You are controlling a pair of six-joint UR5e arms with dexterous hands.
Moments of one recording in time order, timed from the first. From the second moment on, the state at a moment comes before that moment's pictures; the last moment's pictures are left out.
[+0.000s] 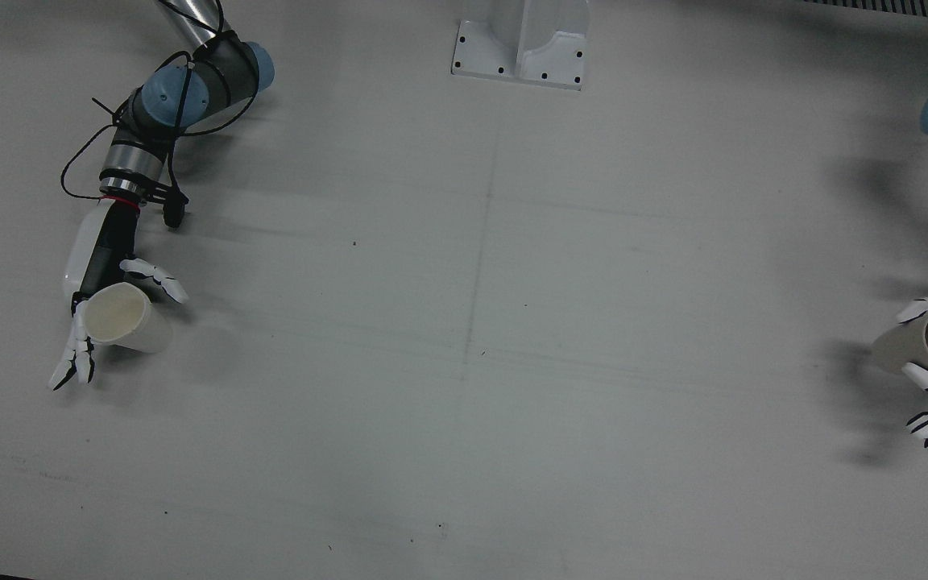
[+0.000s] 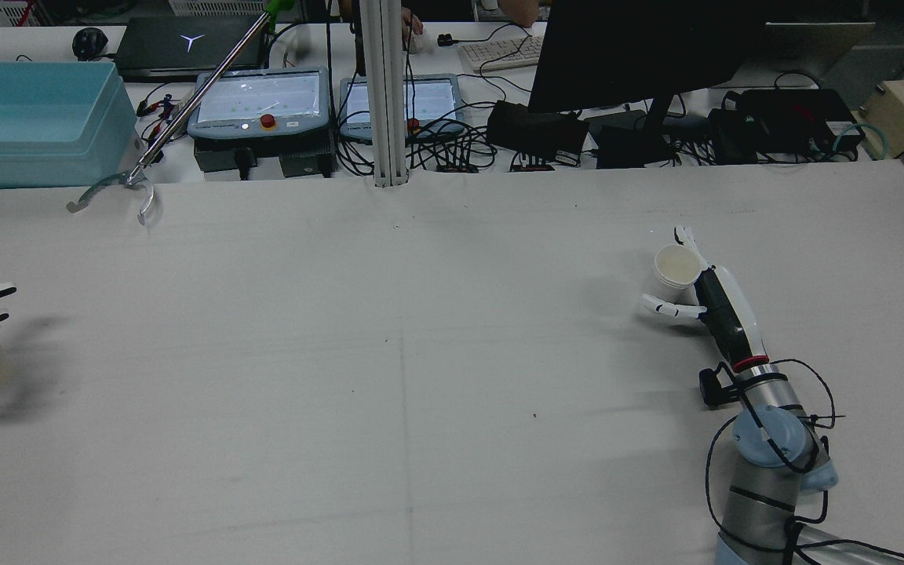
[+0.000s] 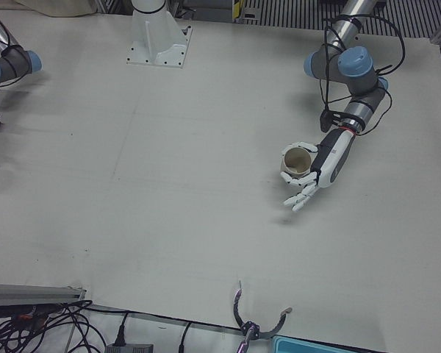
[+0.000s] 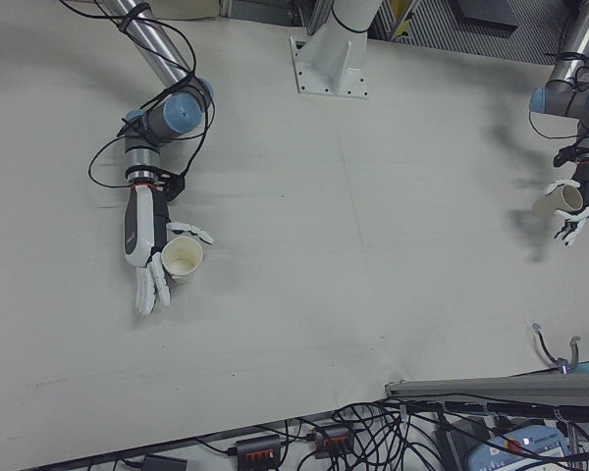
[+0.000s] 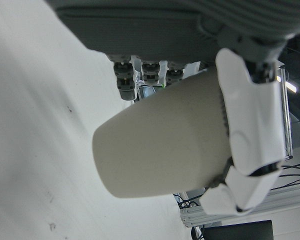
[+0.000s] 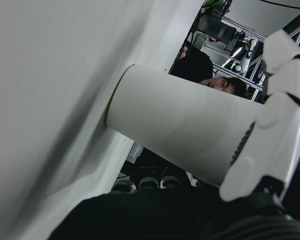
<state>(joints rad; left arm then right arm) -0.89 -1.39 -1.66 -0.27 1.34 0.41 0.59 -1.34 1.37 -3.15 -0.62 -0.44</state>
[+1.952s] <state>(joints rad) -0.81 -1.59 -1.78 -0.08 1.36 0.46 0.76 -1.35 1.79 -3.29 -0.68 -0.58</state>
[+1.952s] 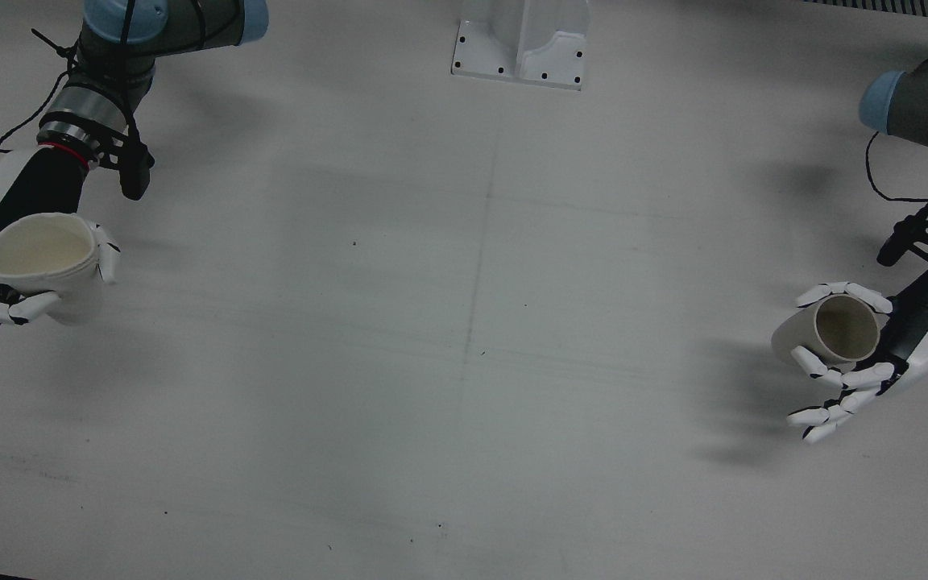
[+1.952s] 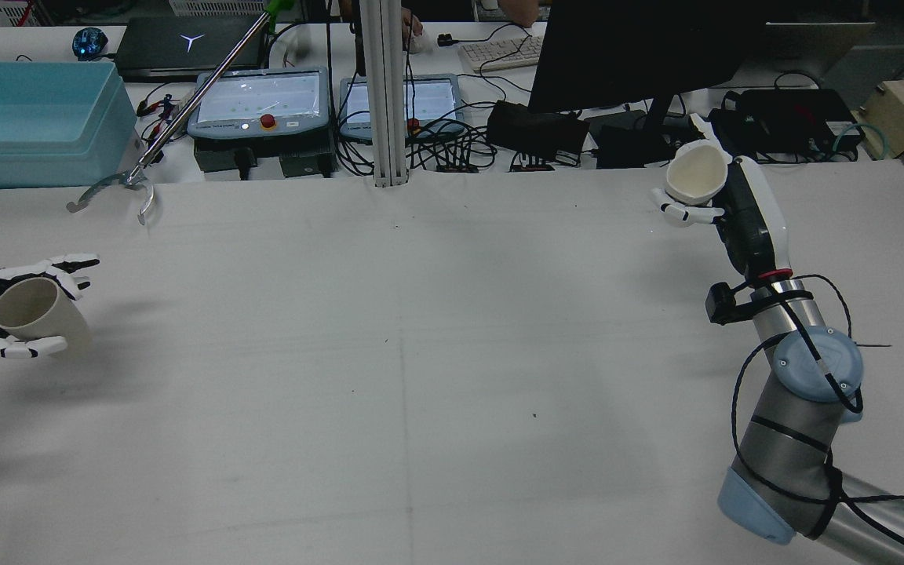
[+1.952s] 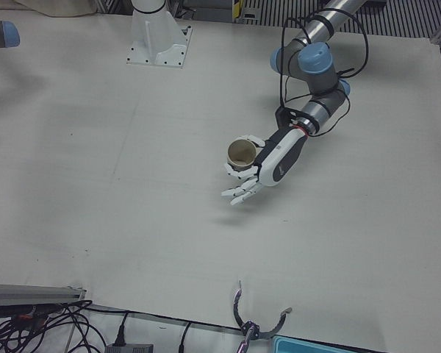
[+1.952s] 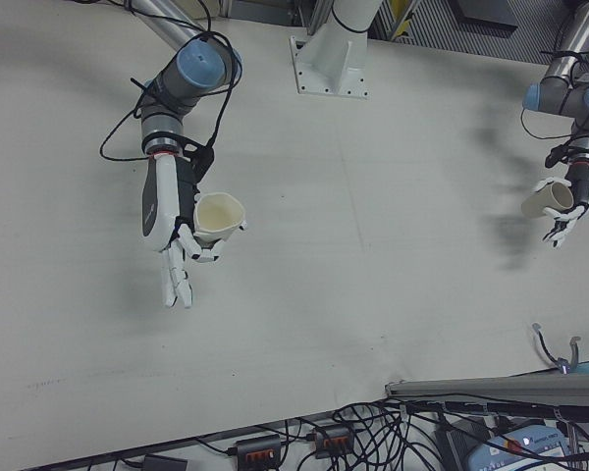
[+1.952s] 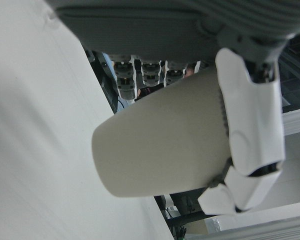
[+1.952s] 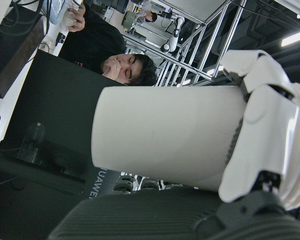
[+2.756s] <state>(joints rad) -0.56 -2.04 -1.73 0.17 1.36 0.57 0.76 -1.32 1.98 -3.29 -0.74 -0.93</state>
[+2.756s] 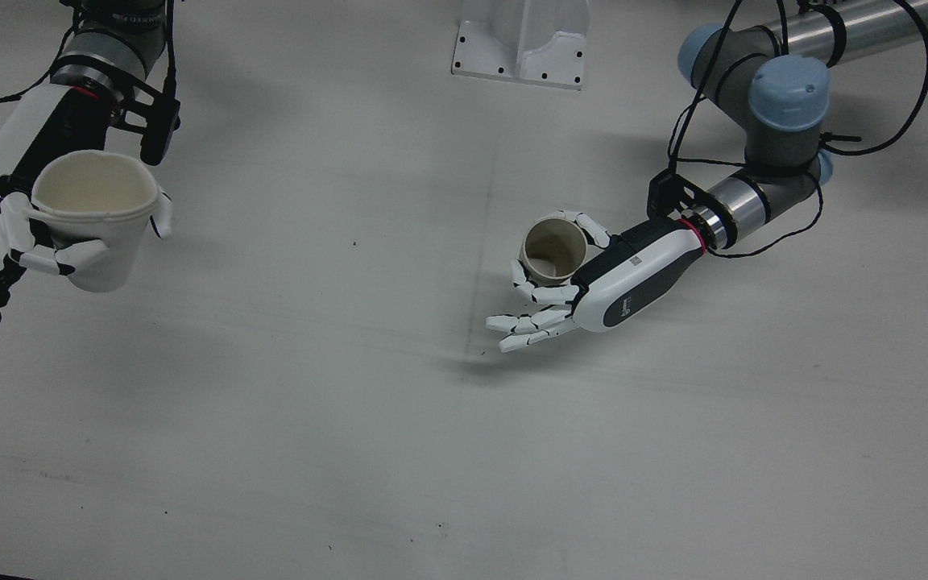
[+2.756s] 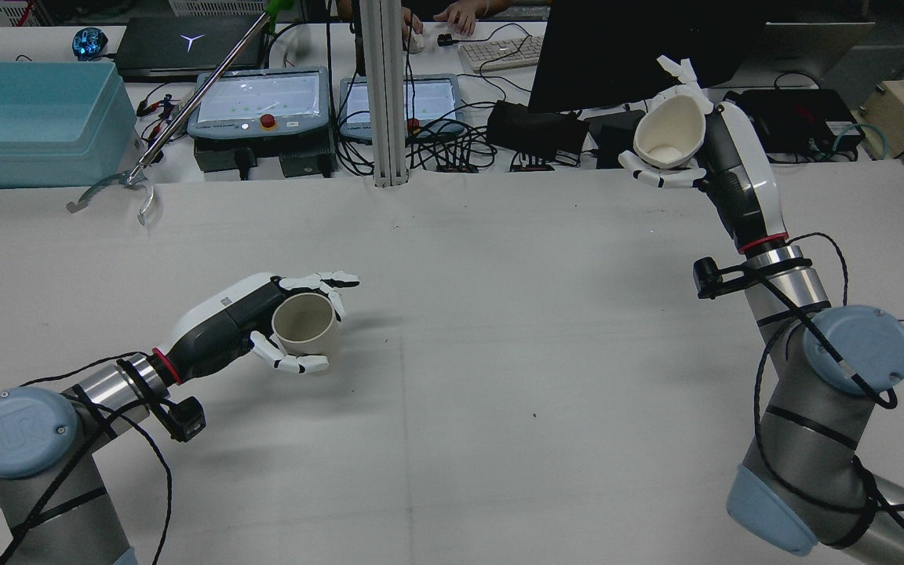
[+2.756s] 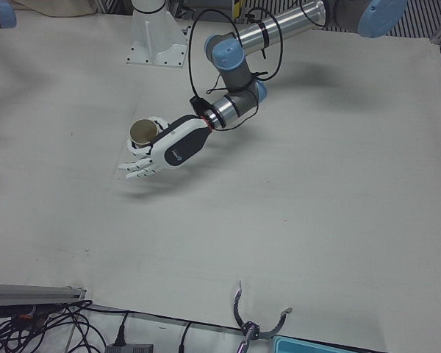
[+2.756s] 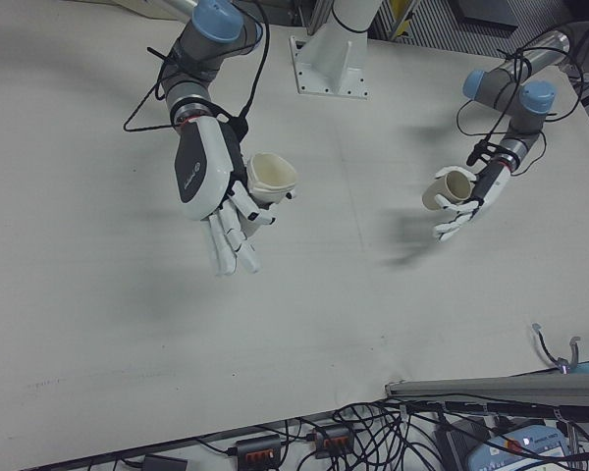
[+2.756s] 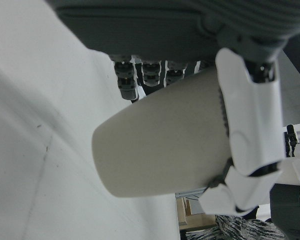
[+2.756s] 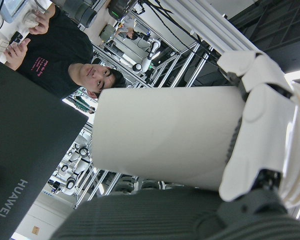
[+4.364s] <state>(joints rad) -0.53 -2.15 -1.71 0.20 1.35 0.58 0.54 -1.17 2.10 -3.35 -0.91 -1.78</state>
